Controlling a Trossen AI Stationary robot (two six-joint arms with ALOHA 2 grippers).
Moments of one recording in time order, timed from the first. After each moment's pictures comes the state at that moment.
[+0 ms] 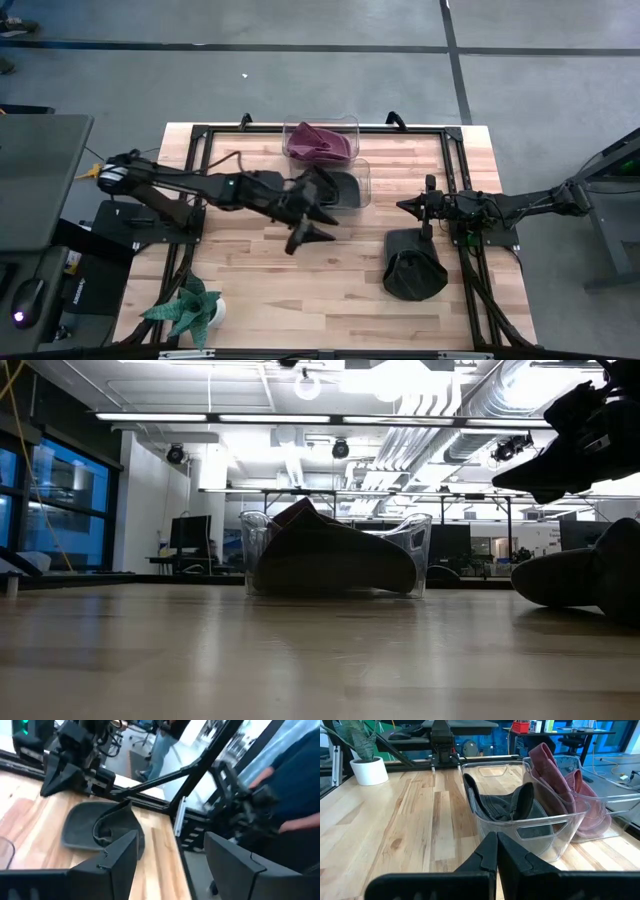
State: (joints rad) left arm -0.13 1.41 1.19 0.03 0.18 -0.44; right arm 0.11 0.25 0.05 0.02 0.30 0.08
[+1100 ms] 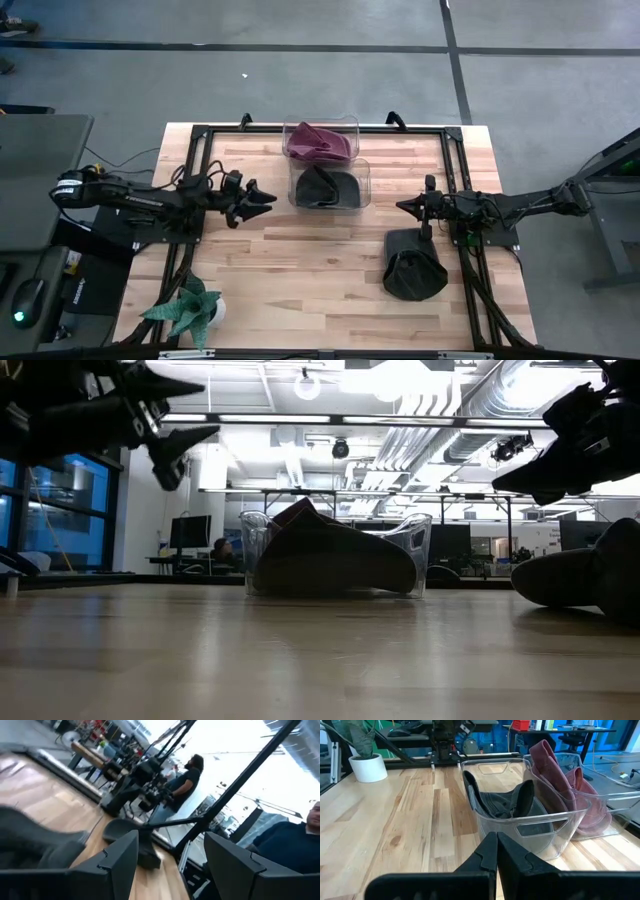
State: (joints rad) left arm 0.11 0.91 0.09 1.03 0.19 -0.72; right arm 0.11 0.26 0.05 0.02 0.30 0.08
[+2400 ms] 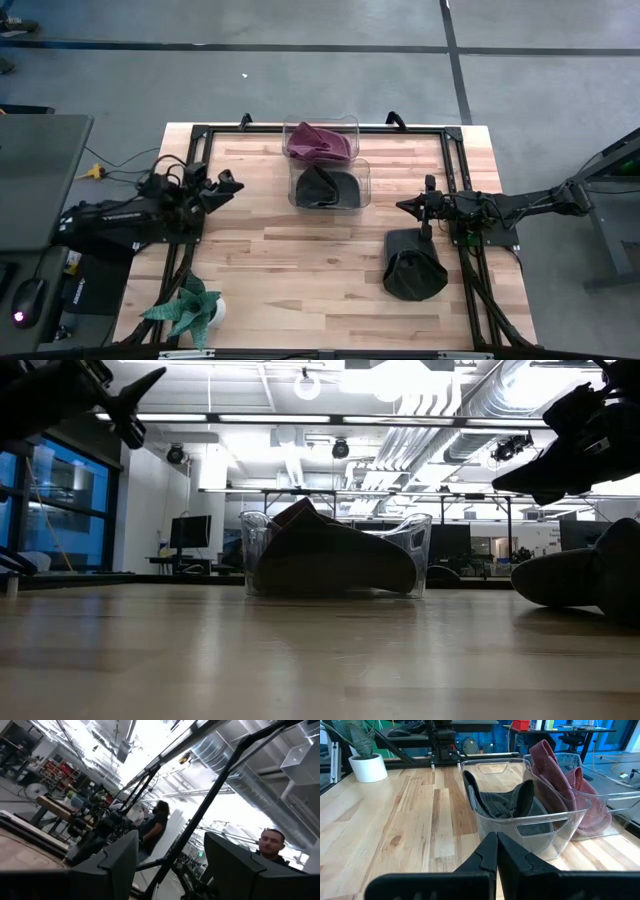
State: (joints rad) left arm 0.22 0.15 0.01 0.64 0.26 -0.79; right arm 0.11 0.26 0.05 0.02 0.30 0.08
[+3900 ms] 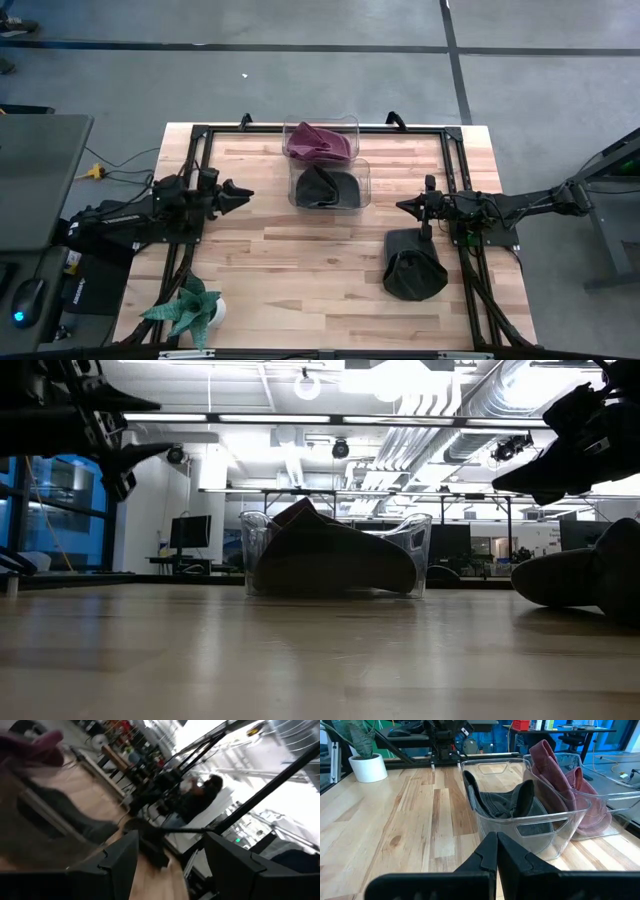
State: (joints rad) left arm 0.22 0.02 0.01 0.14 0.17 -0.84; right arm 0.11 0.26 0.05 0.02 0.30 0.08
